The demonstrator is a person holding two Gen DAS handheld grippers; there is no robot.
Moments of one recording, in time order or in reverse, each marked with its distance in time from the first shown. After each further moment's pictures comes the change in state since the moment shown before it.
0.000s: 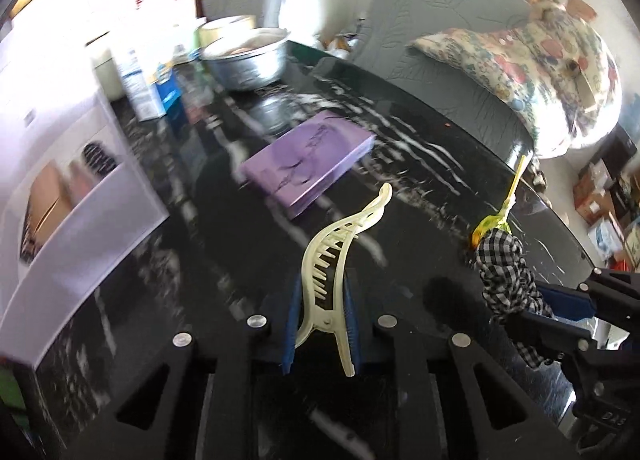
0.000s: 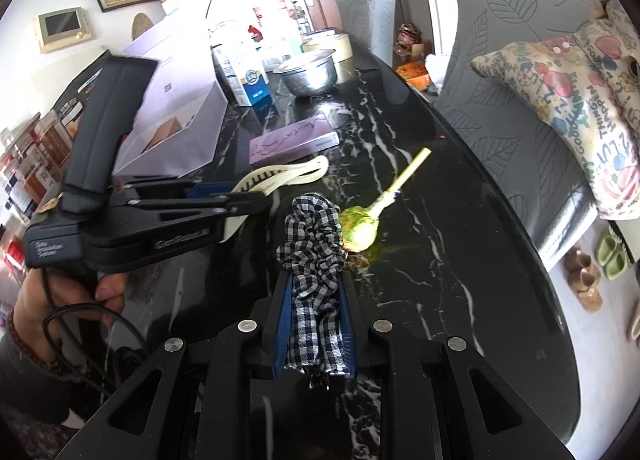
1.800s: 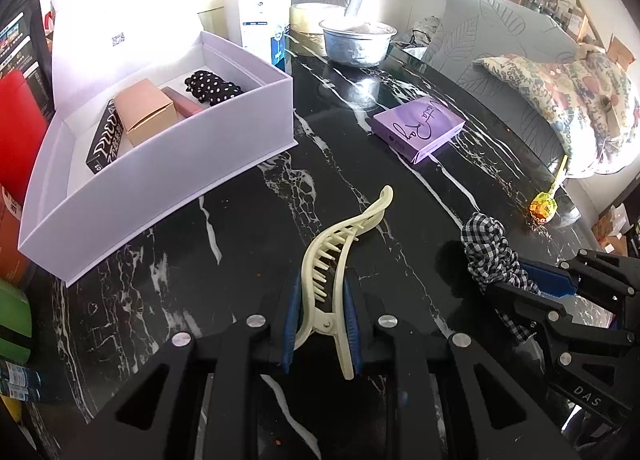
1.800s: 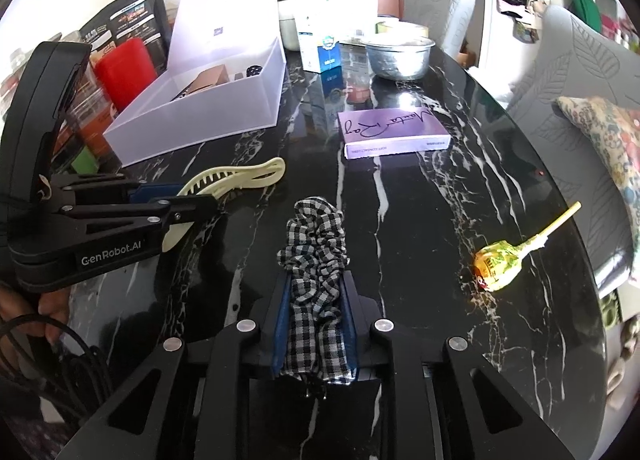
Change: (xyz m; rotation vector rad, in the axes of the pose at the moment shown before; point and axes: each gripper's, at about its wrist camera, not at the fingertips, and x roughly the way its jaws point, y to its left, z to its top) left arm -0.028 0.068 -0.051 -0.153 -0.003 0.070; right arm 0.048 0.066 0.009 -0.180 0.080 -0.031
